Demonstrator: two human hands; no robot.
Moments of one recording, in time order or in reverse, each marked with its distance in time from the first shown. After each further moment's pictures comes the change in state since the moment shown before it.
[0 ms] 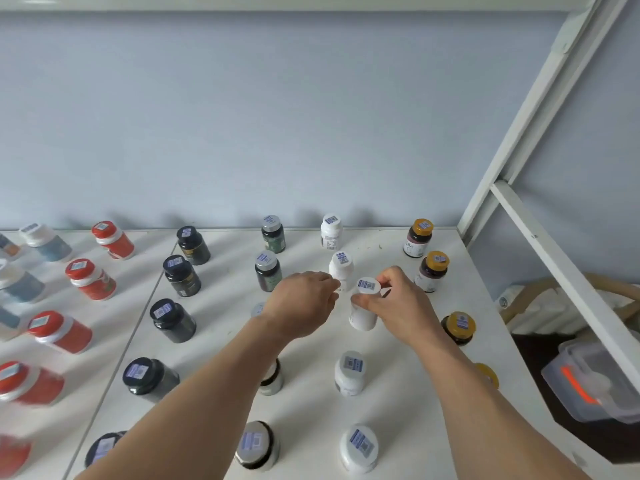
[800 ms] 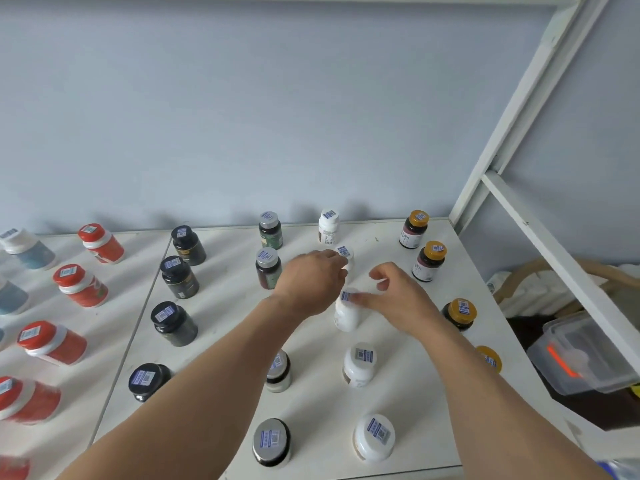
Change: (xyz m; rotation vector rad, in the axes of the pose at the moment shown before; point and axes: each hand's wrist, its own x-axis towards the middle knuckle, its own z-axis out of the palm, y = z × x) left_hand 0.016 -0.003 -0.016 -0.024 0.075 -0.016; right_hand -0.008 -0.013 0.008 0.049 -0.081 0.043
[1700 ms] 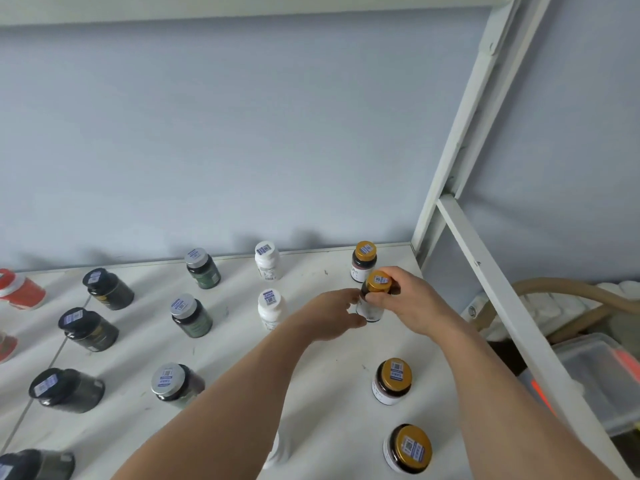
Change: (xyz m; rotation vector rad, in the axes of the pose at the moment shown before) left_hand 0.121 0.099 0.078 -0.575 -0.601 -0.353; right_hand 0.100 0.097 -0.123 0.056 -0.093 -0.070
